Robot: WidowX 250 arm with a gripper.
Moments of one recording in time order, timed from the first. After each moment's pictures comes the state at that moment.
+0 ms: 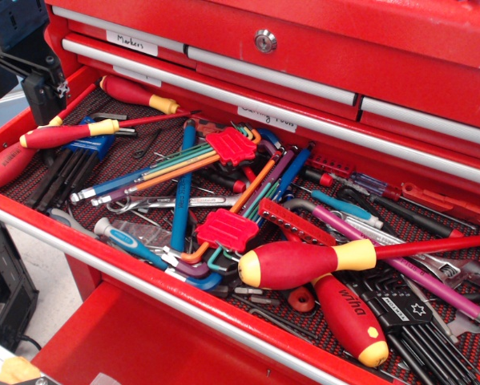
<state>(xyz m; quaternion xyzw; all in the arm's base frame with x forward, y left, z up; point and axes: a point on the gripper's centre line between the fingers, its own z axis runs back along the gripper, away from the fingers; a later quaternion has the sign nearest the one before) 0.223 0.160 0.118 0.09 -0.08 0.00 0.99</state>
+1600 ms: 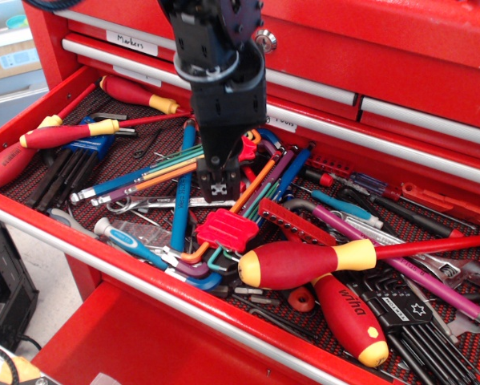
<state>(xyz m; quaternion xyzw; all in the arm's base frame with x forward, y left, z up) 0.263 -0.006 0.080 0.05 -0.08 -0.52 0.85</state>
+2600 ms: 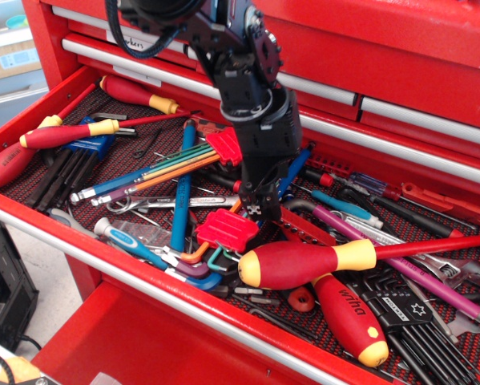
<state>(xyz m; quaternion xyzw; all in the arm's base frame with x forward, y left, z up) 0.306 -0.023 0.029 -0.02 -0.14 -0.56 0.82</state>
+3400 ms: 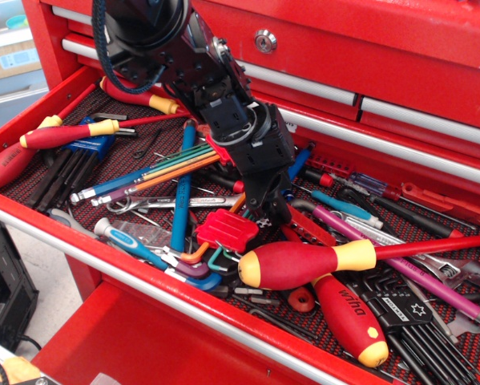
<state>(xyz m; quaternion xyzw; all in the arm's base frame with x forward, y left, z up) 0.308 -0.025 0.011 -0.05 -0.20 -0.49 0.84</state>
